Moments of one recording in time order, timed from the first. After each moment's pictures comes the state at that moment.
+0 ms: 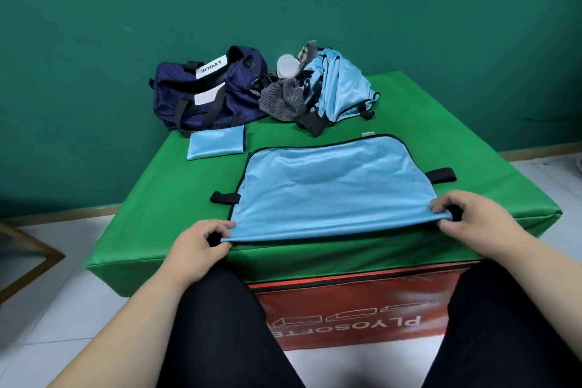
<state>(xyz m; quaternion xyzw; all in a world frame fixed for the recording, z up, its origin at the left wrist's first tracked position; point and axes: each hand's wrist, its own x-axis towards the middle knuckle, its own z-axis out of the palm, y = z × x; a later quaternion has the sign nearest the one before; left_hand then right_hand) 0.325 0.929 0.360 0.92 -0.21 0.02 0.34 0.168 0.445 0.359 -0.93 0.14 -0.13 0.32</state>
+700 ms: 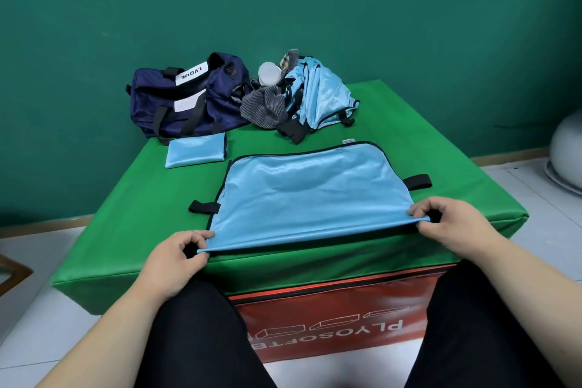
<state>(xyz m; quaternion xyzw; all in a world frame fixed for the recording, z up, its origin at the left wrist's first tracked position) 0.322 0.926 0.360 0.91 -0.16 0.00 0.38 0.166 0.447 0.367 -0.90 0.16 -0.12 0.38</state>
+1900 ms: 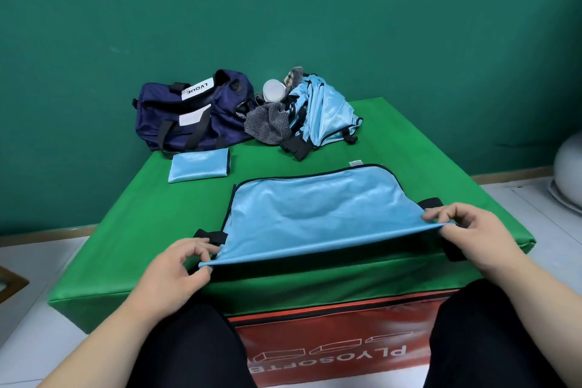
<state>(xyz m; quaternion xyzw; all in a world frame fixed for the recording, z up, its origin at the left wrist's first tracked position) 0.310 0.918 0.390 0.90 -0.24 0.02 0.36 0.168 0.438 0.384 -0.78 0.19 -0.20 0.57</state>
